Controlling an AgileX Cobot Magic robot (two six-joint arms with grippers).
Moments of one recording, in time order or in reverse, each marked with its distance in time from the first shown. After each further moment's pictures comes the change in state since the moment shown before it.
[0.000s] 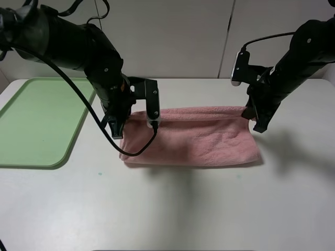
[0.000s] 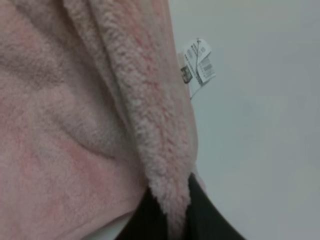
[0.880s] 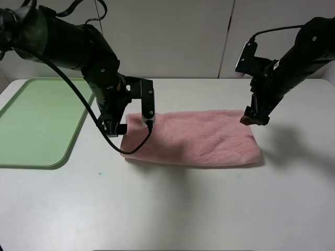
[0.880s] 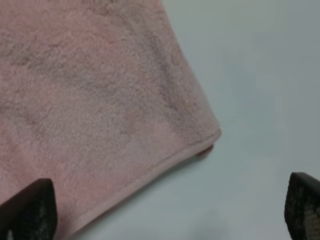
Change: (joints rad) left arm 0.012 0.004 0.001 0.041 -0.023 -0.008; right arm -0.007 -0.018 0.000 -0.031 -0.079 0.107
